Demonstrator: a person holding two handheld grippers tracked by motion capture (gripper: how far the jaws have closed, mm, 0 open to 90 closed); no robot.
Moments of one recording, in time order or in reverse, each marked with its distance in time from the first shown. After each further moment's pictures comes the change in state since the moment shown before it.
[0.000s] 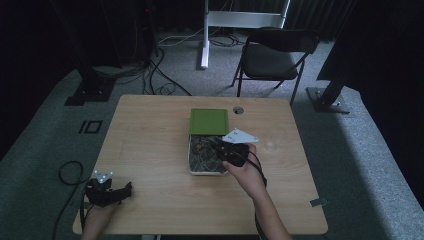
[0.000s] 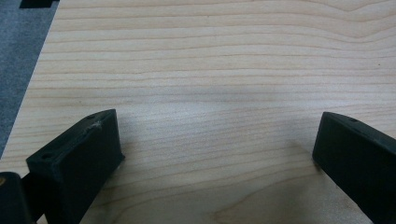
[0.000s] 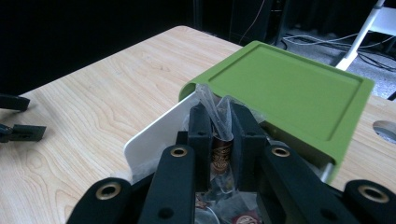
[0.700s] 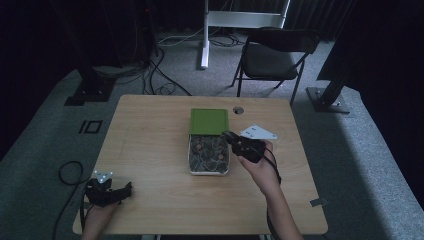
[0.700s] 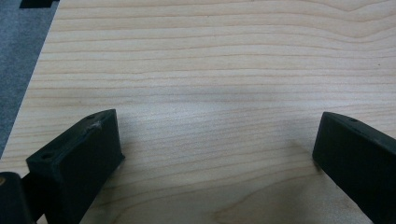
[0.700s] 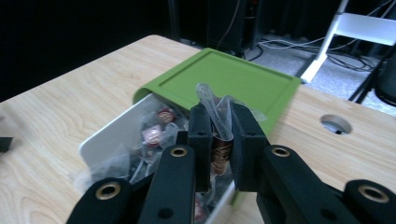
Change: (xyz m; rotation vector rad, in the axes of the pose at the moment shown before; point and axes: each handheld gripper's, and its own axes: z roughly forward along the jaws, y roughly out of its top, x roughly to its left) left arm 0.000 0.000 0.000 -0.001 0.000 0.000; right arm -0.034 0.000 -0.026 -0.028 -0.079 0.031
